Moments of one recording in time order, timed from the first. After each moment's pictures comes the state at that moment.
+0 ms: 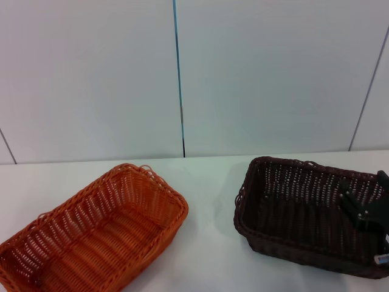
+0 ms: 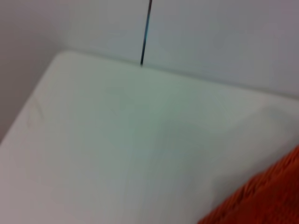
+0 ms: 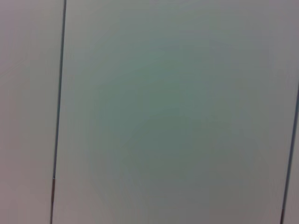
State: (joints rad) left arm -0.31 -2.15 -2.20 -1.71 2.85 -1.44 0.11; right arm -0.11 2.07 1.14 1.28 -2.61 -0.43 2.79
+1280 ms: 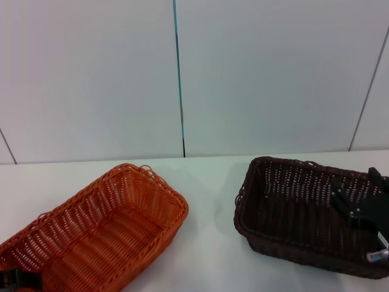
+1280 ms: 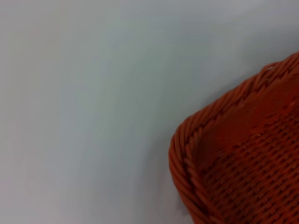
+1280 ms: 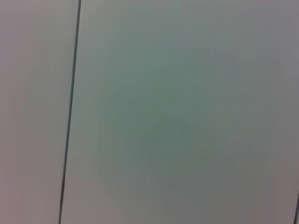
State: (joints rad) left arm -0.39 -2.16 -2.20 -1.32 2.85 -1.35 0.11; right arm -0.08 2.07 1.13 1.27 -2.61 -0.43 2.78
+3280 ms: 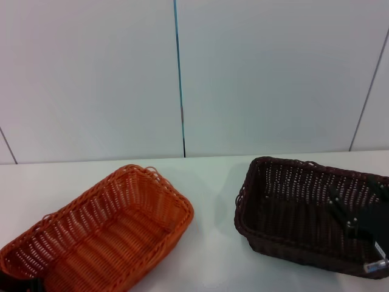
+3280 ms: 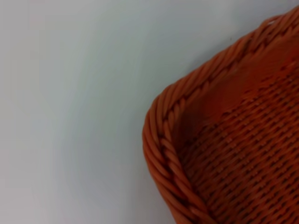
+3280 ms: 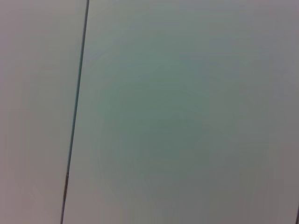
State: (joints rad) left arm -0.51 -2.10 -2.21 -1.09 2.83 -1.37 0.11; right arm -0.06 2.07 1.09 1.17 -2.61 -0.54 2.78
